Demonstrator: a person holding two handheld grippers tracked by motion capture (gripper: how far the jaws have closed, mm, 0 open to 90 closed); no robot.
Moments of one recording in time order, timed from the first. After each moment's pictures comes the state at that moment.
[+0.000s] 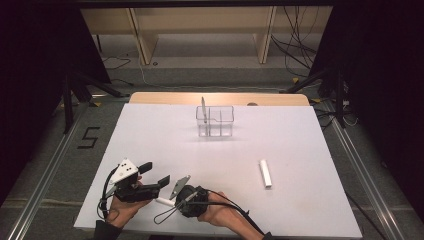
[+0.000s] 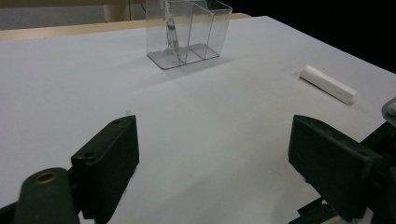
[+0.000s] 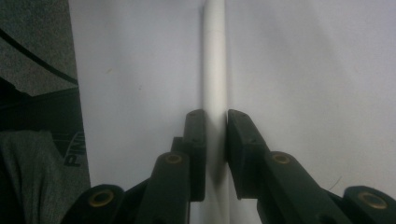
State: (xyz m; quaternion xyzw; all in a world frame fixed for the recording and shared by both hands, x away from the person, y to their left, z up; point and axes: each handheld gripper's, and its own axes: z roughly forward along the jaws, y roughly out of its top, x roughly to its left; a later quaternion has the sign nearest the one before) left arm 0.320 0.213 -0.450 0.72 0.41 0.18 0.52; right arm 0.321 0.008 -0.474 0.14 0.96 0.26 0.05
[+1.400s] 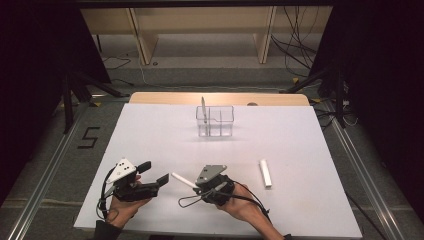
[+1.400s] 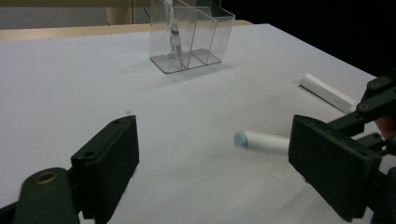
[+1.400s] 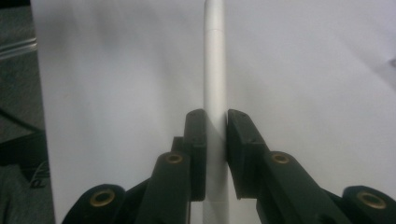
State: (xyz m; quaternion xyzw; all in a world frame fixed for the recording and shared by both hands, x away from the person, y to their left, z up) left arm 0.321 0.215 -0.449 0.71 0.42 0.17 0.53; right arm 0.331 -0.060 -0.442 0.21 0.90 0.36 0.12
